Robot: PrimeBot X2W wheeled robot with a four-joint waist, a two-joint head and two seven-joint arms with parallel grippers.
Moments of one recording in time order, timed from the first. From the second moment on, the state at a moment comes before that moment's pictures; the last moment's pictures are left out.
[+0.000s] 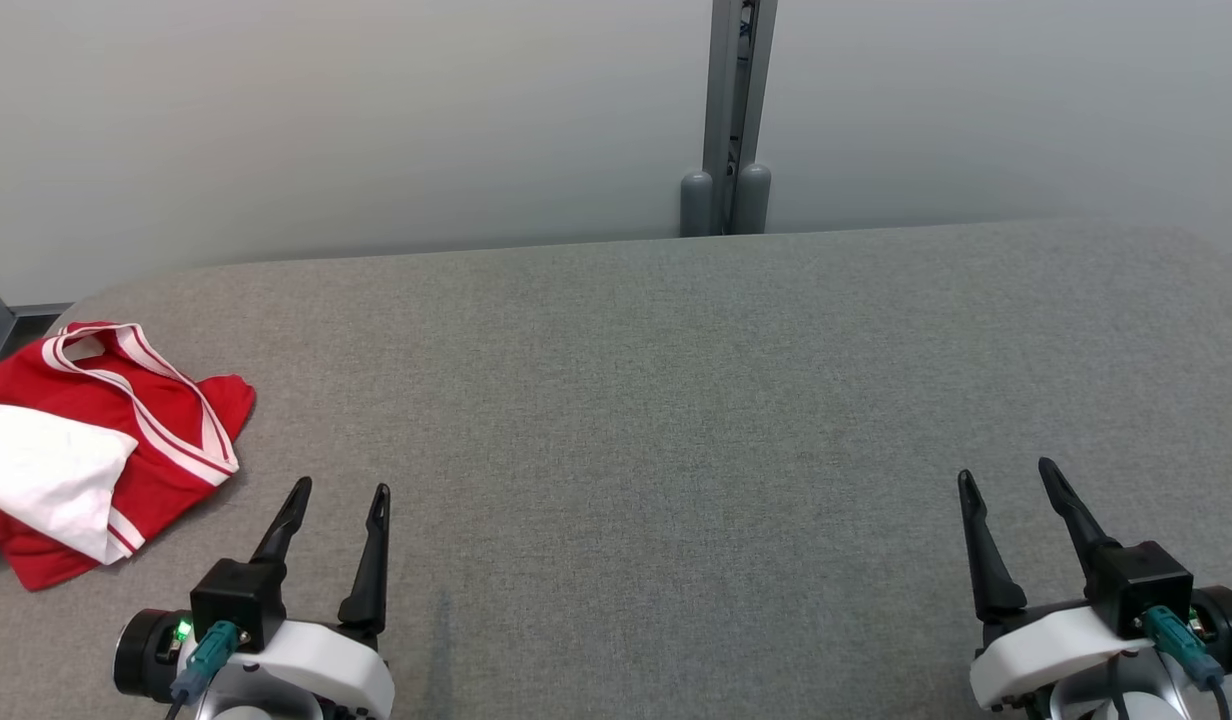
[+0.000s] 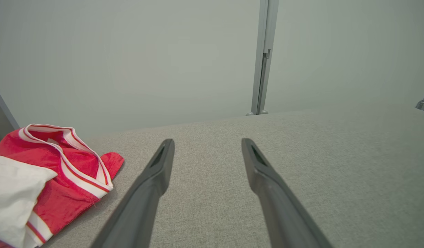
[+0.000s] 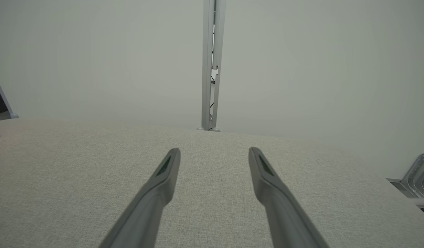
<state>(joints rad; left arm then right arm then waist) -0.10 0.09 -0.07 0.37 -0.12 -0.06 -0.26 -0.09 -0.06 0.03 0.30 0.04 0.13 -0.26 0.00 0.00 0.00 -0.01</state>
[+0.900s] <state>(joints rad) -0.13 0.07 -0.05 0.39 -0.15 -0.07 -0.26 -0.09 -0.06 0.04 0.30 0.06 0.13 -0.26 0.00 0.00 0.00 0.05</state>
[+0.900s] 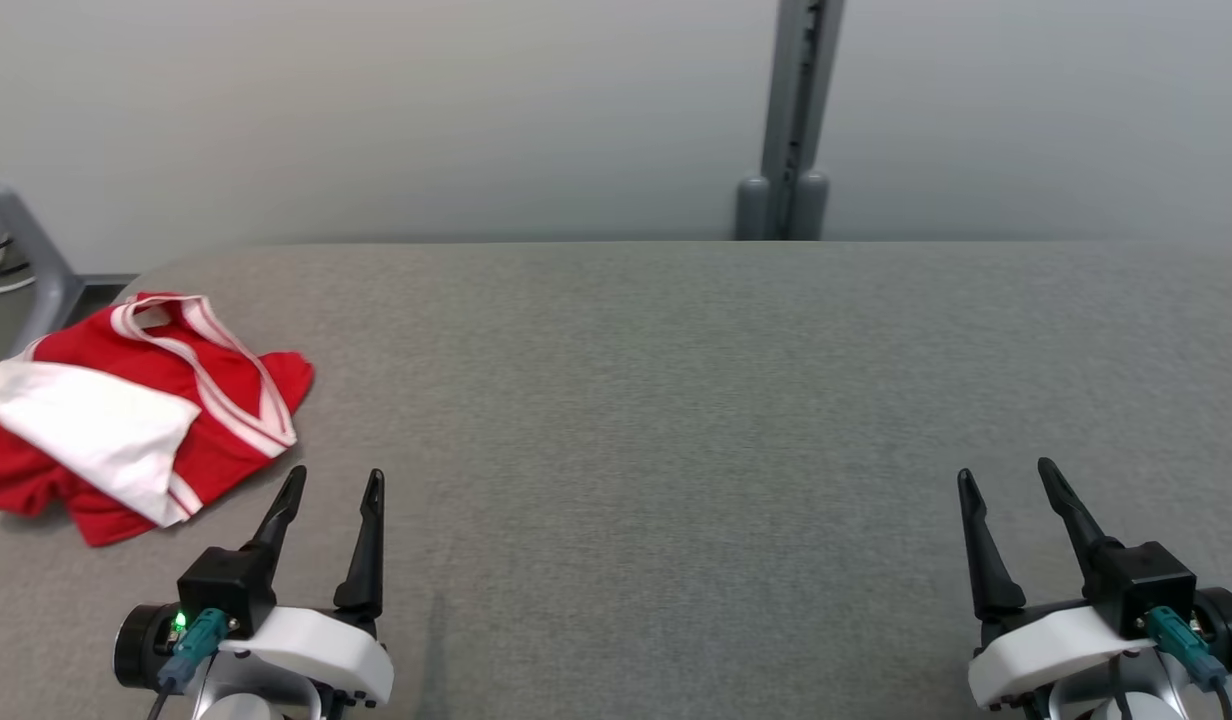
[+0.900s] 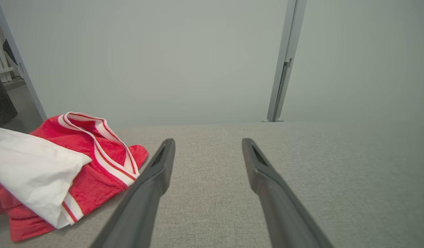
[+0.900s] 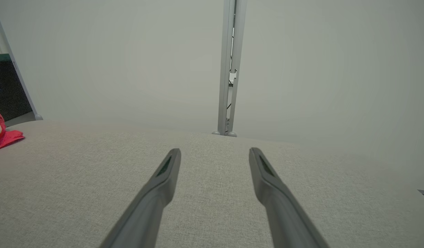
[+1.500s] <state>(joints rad) -0.12 0.07 0.02 0.38 -0.17 -0.07 -0.26 -0.10 -0.05 0.11 0.27 0.06 0.13 -0.26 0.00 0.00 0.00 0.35</state>
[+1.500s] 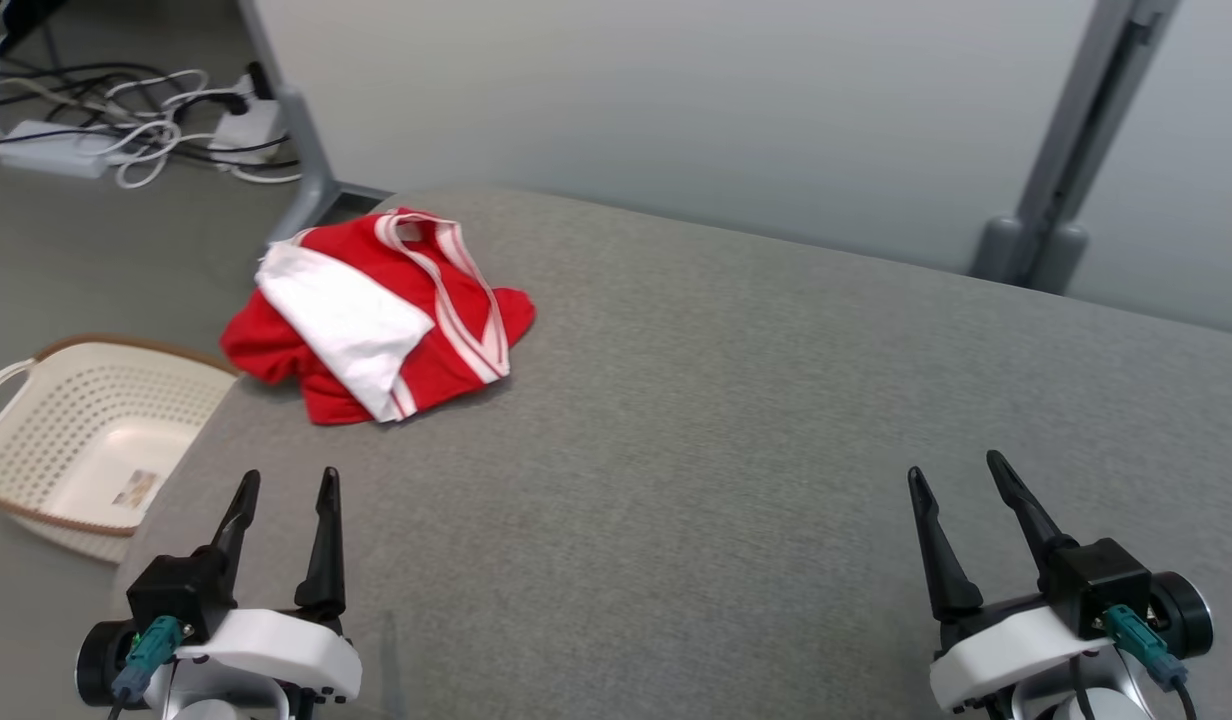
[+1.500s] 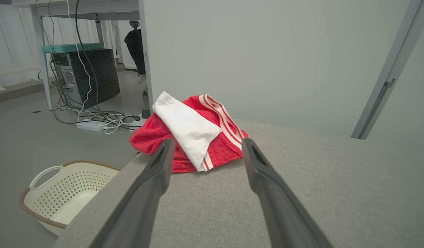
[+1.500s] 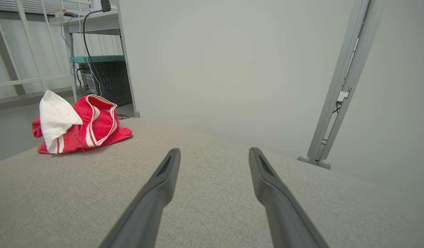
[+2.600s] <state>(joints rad) -0.31 0.05 0.06 0.39 -0.21 -0.06 -0.26 -0.22 -0.09 0.13 0.23 0.06 0.13 -0.25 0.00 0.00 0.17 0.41</state>
